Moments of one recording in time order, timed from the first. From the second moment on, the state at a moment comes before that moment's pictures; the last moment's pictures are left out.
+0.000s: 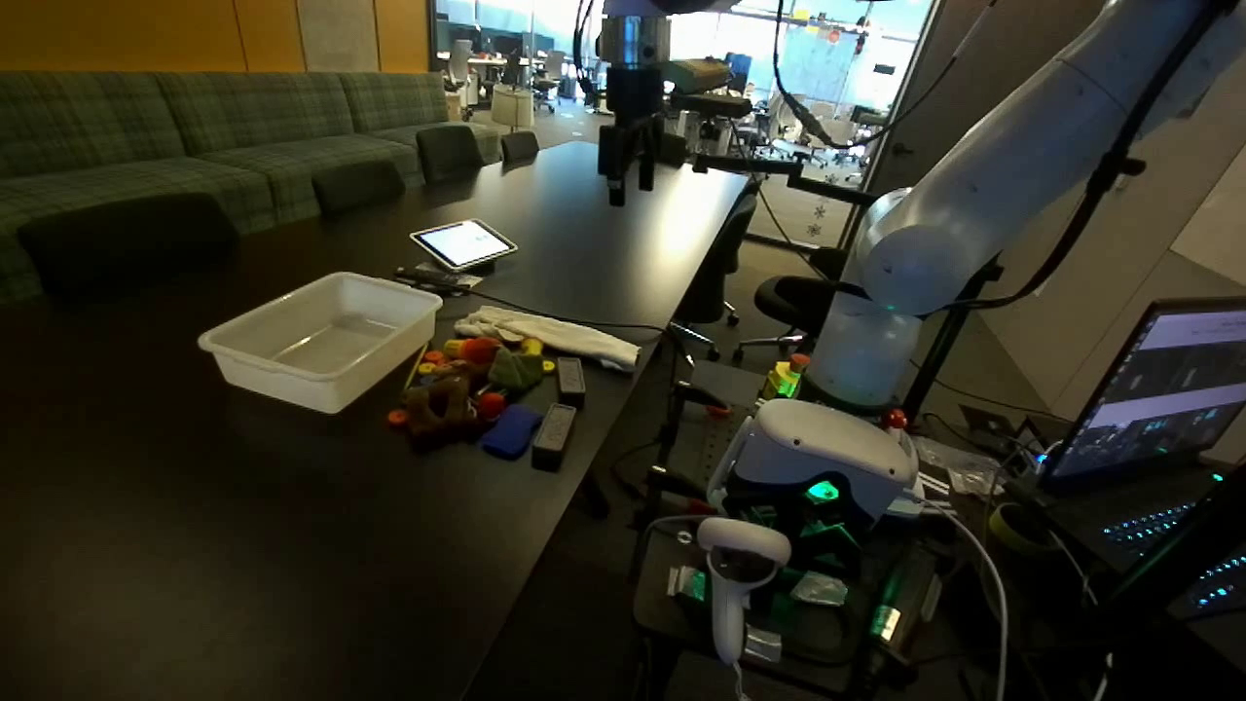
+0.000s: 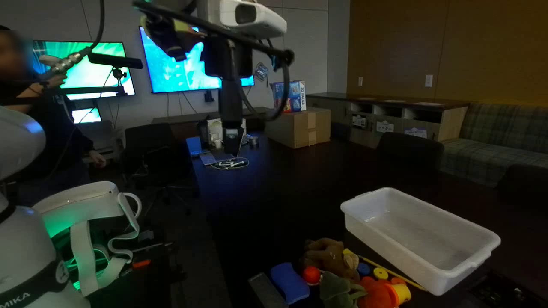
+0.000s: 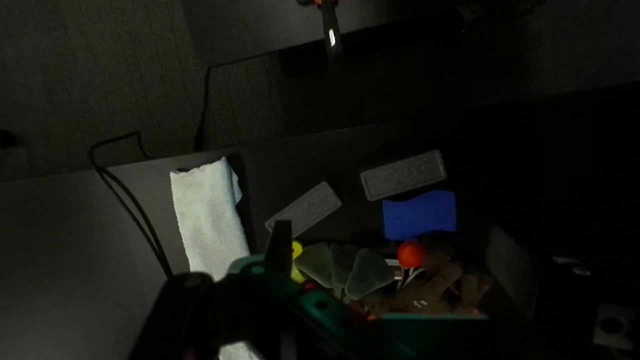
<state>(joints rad) -0.12 -0.51 -0.02 -2.49 -0.13 1.88 0.08</state>
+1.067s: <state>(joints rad) -0.30 0.43 -0.18 -2.26 -0.02 2.75 -0.25</state>
